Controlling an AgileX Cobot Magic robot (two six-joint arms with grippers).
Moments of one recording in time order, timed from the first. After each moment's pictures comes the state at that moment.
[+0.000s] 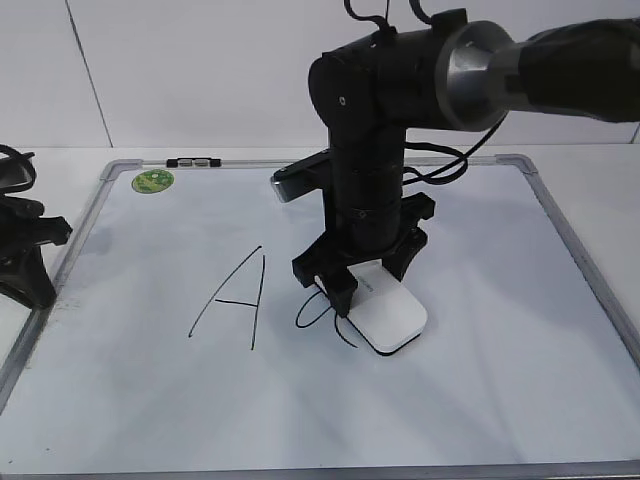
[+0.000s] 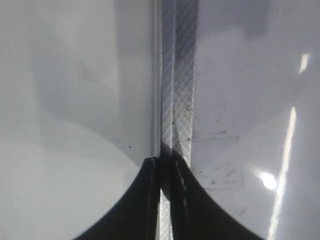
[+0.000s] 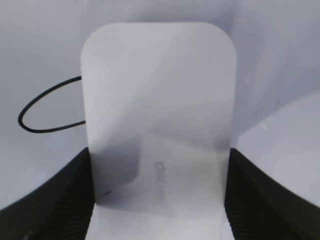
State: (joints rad) left arm 0.01 1.94 -1.21 -0.31 0.91 0.16; right arm 0.61 2.16 -1.73 -0.08 1.23 0.05
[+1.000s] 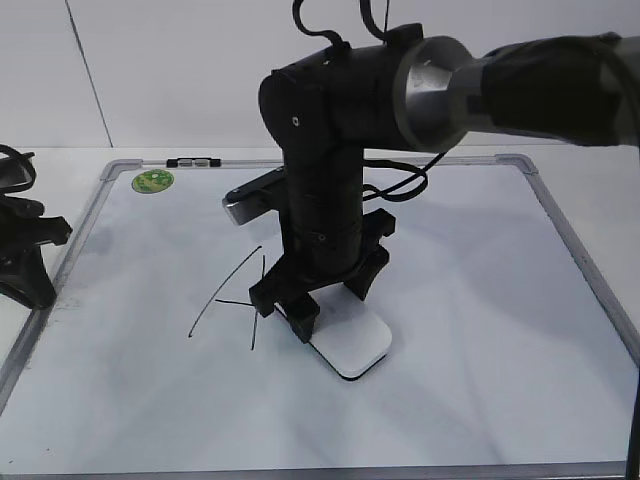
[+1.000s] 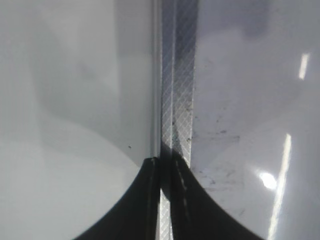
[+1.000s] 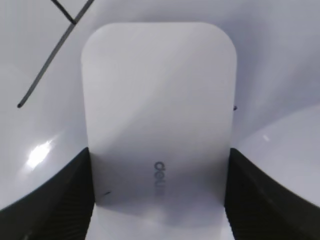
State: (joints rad) left arm 0.01 1.94 -1.21 -0.31 0.91 0.16; right arm 0.71 2.17 -1.74 -0.05 1.22 0.04
